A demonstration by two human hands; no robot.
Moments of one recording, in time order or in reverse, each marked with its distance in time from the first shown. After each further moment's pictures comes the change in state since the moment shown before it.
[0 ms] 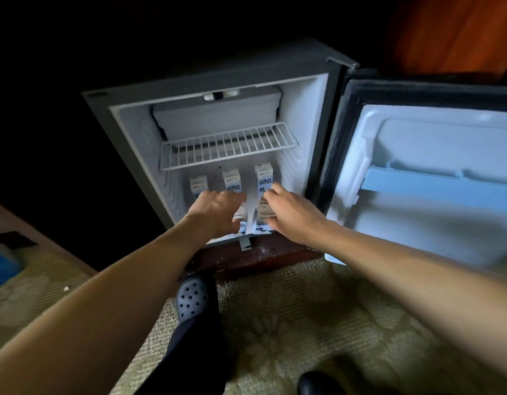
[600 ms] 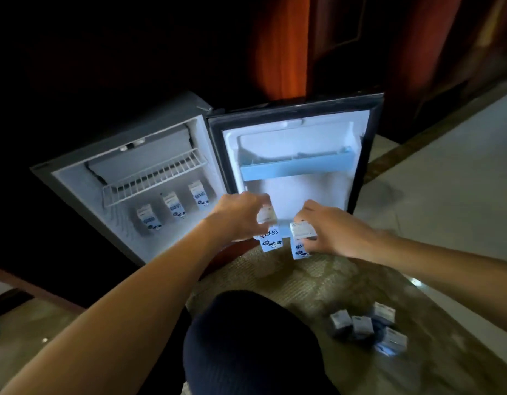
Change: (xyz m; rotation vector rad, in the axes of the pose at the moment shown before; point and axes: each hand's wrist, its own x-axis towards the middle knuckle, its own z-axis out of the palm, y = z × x) left_hand -0.062 0.217 -0.139 -0.139 0.033 0.370; right_hand -0.291 0.057 -0.120 0.088 -0.038 0.306
